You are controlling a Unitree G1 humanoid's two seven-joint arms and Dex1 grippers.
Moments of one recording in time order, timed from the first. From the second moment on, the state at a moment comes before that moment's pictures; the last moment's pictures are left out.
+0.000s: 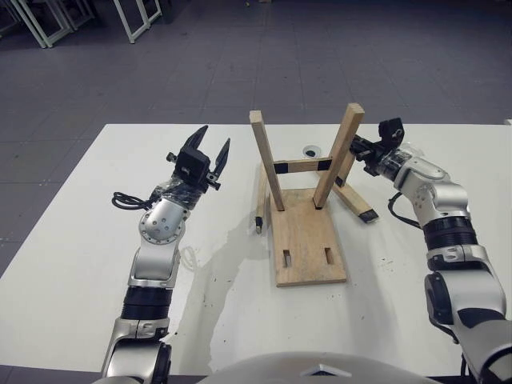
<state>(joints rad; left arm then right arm) -0.21 0.34 0.02 -0.03 0.01 -0.17 -0.31 -0.71 -0.39 -0.01 0.59 0.36 0.34 0.57</state>
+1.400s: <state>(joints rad) -0.15 0.31 0.01 -0.04 0.00 -0.17 -0.30 -0.12 -0.37 -0.28 -0.16 0.35 0.50 0.36</state>
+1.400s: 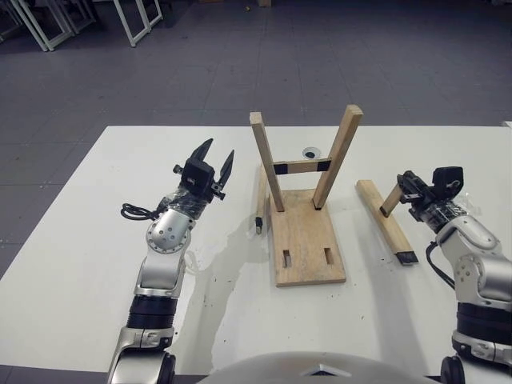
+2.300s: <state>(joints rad) -0.15 0.30 0.02 -0.01 0.00 -0.17 -0.30 -0.38 -0.40 -0.18 0.05 0.30 0.45 0.29</state>
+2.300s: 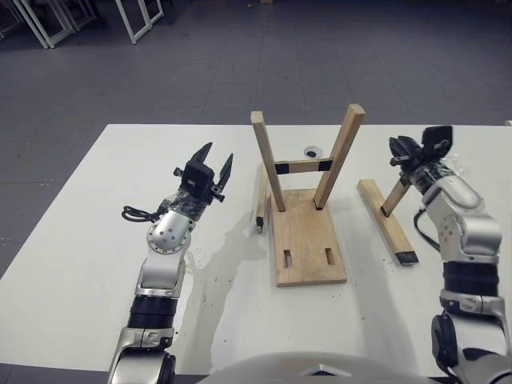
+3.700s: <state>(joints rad) -0.07 0.29 0.02 -0.04 -0.03 -0.16 -0.30 0.12 -0.38 -0.15 -0.18 0.24 0.54 0.26</state>
